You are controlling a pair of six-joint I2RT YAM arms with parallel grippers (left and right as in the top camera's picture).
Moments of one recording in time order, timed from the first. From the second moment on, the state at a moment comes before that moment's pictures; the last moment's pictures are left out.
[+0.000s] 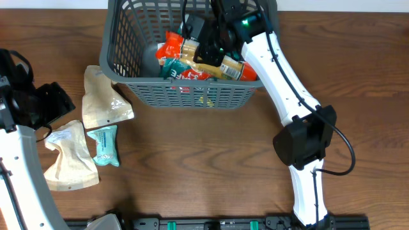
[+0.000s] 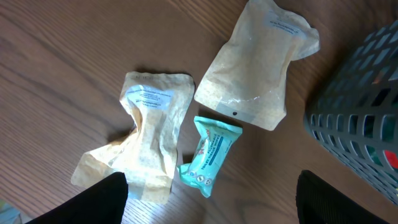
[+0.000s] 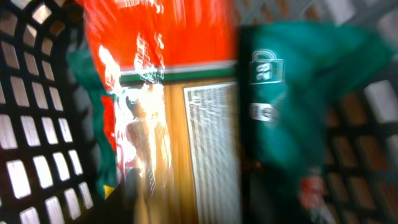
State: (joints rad) left arm 0.40 1.35 1.57 -1.35 -0.01 -0.22; right arm 0.45 2.25 2.31 -1.08 -0.30 -0.66
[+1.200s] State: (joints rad) left arm 0.26 1.35 1.57 -1.34 -0.01 -0.02; right arm -0.22 1.75 2.42 -1.46 -0.08 0.10
